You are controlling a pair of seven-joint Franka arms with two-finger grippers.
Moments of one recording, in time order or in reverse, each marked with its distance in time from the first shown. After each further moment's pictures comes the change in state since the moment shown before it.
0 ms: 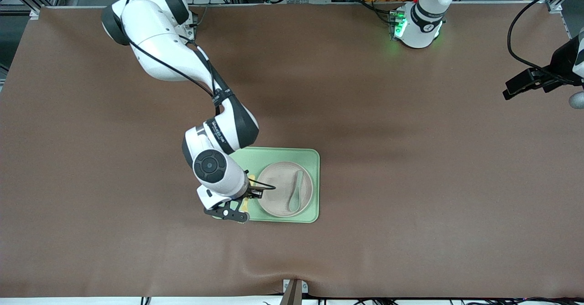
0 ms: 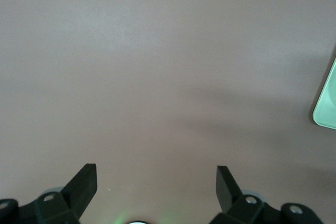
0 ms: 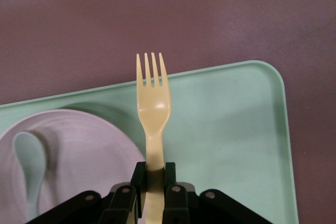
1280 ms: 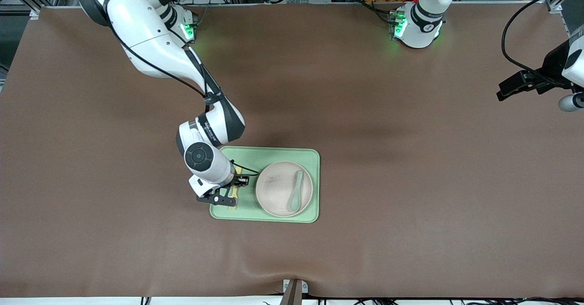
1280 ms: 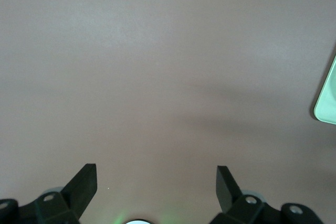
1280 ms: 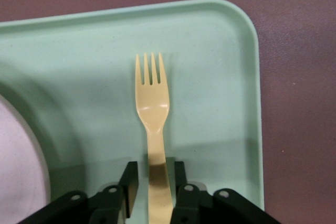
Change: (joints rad) left arm -0.002 0.007 -0.013 -0.011 0.000 0.002 0.000; right arm -0.040 -0.184 0.013 -0.525 -0.008 0.334 -0.099
